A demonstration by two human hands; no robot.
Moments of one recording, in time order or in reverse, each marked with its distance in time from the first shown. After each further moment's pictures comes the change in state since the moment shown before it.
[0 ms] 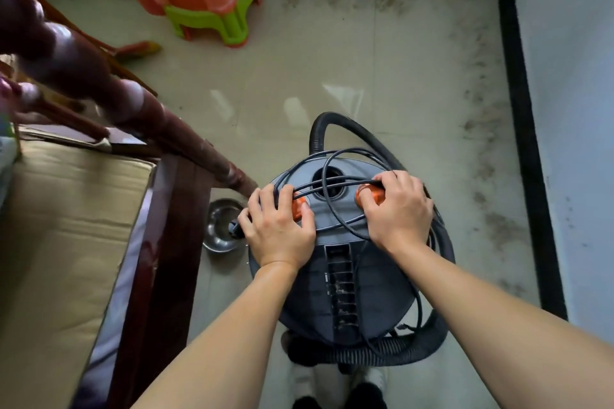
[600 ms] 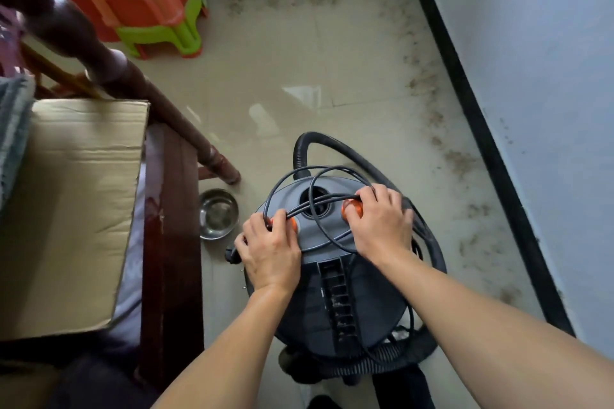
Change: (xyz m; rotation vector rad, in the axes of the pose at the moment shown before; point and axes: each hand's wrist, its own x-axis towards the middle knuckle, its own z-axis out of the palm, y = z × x) left_hand -0.164 -0.069 -0.045 -0.004 -0.044 0.188; right_hand -0.201 0.029 0.010 -0.140 -0.044 0.120
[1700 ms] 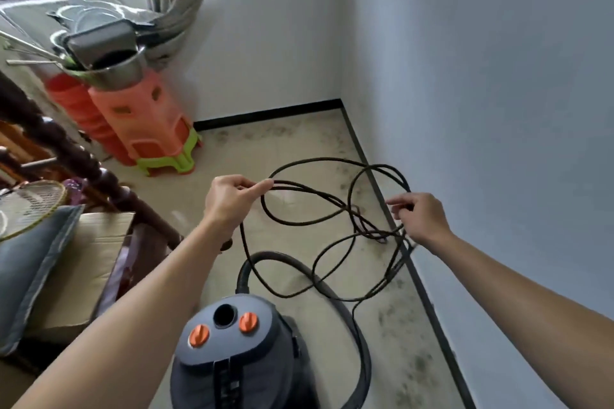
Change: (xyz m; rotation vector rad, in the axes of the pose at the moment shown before) left_hand 0.005 0.325 -0.328 -0.679 -0.145 -0.109; right_hand -0.054 0.293 -0.406 0.629 0.137 0.014
